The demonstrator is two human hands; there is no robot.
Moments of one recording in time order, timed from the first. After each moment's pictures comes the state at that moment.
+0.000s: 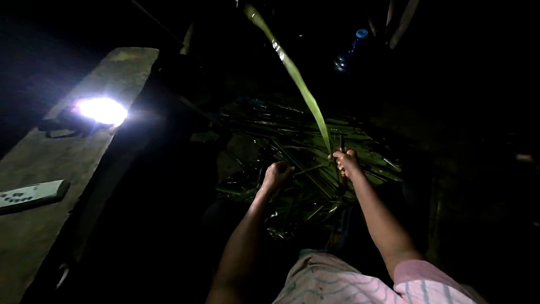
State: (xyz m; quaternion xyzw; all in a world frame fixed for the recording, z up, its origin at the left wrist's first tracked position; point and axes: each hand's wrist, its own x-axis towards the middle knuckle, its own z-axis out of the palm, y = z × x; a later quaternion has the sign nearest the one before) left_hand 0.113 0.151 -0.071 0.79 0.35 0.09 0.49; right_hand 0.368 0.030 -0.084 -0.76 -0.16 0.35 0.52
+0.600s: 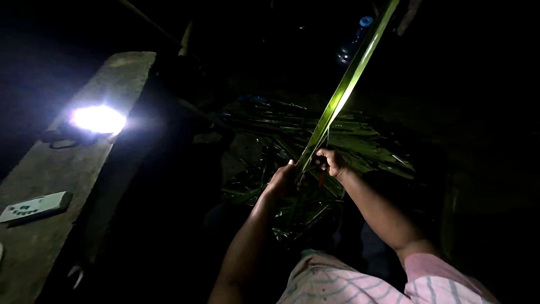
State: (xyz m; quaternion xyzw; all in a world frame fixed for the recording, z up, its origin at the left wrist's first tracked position) left_hand 0.133 0.132 -0.072 0.43 0.32 0.11 0.84; right_hand 0.327 0.059 -0.065 -0.56 -0.22 0.54 0.59
